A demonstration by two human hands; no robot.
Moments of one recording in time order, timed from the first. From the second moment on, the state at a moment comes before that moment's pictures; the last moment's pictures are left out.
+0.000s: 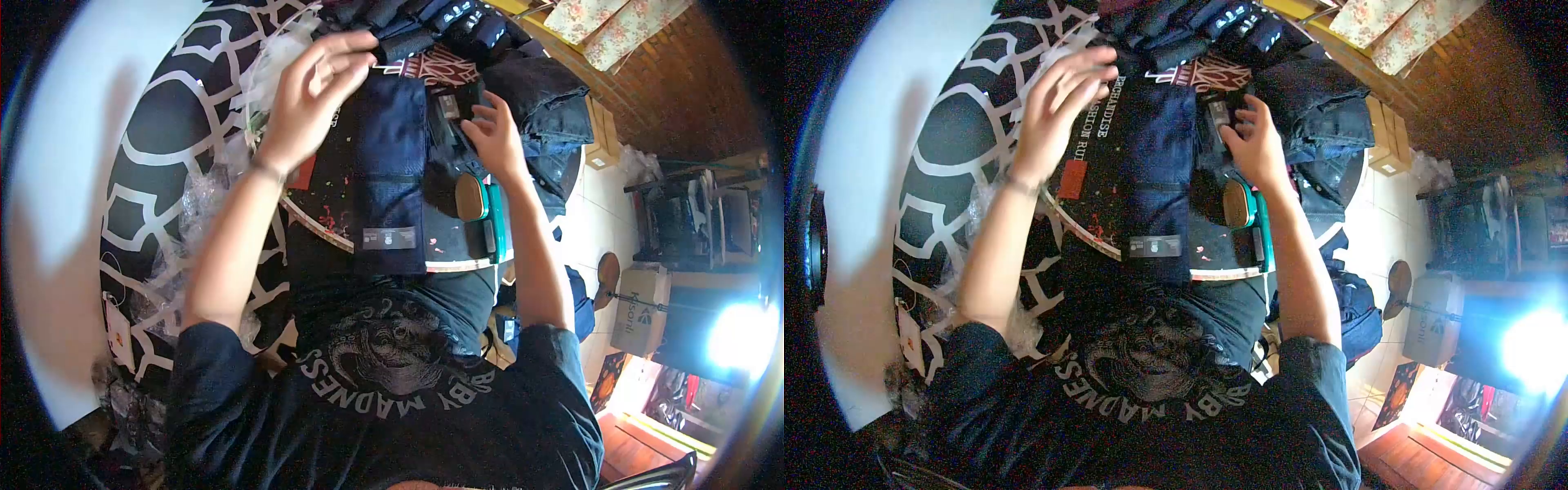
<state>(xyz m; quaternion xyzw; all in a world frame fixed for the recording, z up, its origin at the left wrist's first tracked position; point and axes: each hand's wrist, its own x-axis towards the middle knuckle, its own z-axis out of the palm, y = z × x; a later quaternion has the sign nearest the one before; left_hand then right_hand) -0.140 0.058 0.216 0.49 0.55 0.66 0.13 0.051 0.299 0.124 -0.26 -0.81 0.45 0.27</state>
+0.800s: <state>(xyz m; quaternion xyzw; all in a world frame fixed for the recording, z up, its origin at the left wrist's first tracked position) -0.019 -0.015 0.297 0.48 0.35 0.80 -0.05 0.215 0.228 0.291 0.07 -0.63 0.42 0.65</state>
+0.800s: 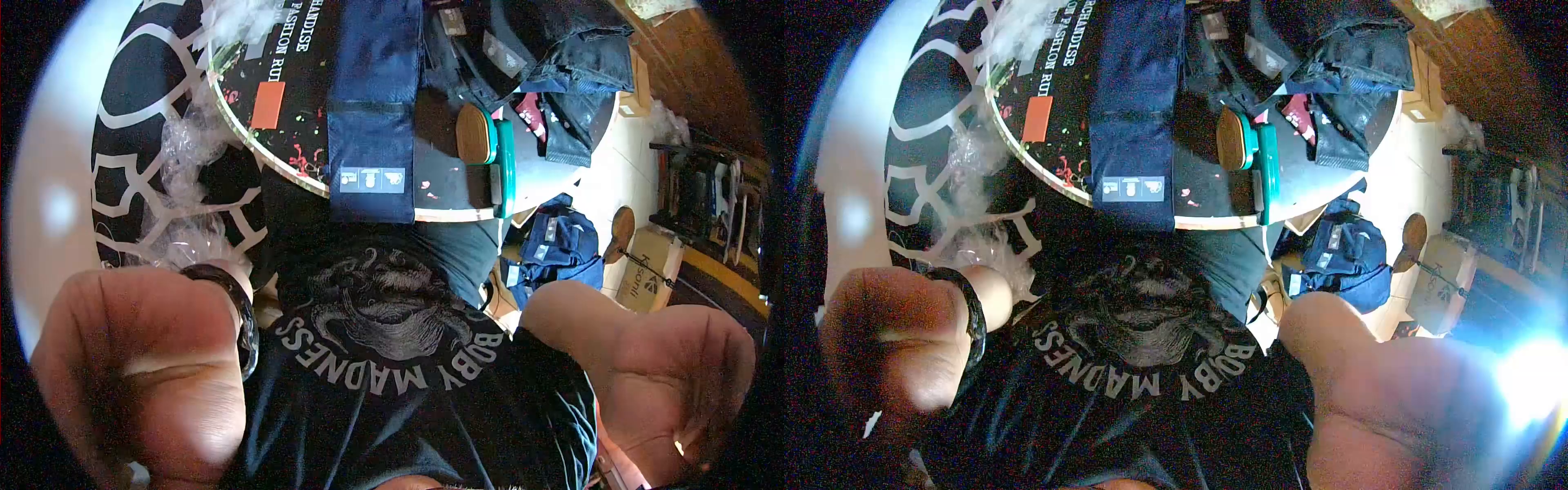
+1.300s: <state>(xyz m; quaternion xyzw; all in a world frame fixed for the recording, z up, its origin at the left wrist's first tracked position) -0.038 -0.047 0.259 0.52 0.40 0.72 -0.22 0.212 0.244 0.244 -0.05 -0.62 0.44 0.65</state>
